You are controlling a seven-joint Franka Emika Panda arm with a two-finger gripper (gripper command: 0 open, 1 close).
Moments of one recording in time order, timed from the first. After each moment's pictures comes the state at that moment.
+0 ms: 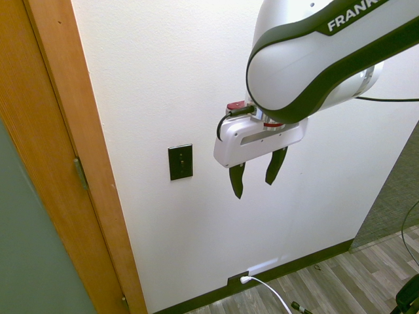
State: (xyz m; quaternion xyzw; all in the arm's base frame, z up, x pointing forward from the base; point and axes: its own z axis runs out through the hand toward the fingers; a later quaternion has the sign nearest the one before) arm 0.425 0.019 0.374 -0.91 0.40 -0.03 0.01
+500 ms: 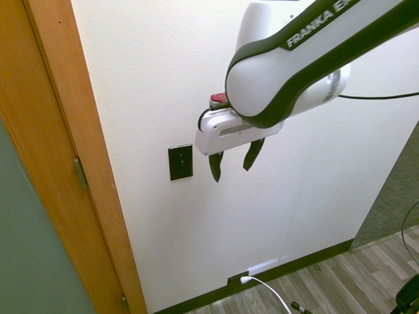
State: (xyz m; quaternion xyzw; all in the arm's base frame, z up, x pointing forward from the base) arm 0.500 0.025 0.364 -0.90 0.41 -0.11 0.04
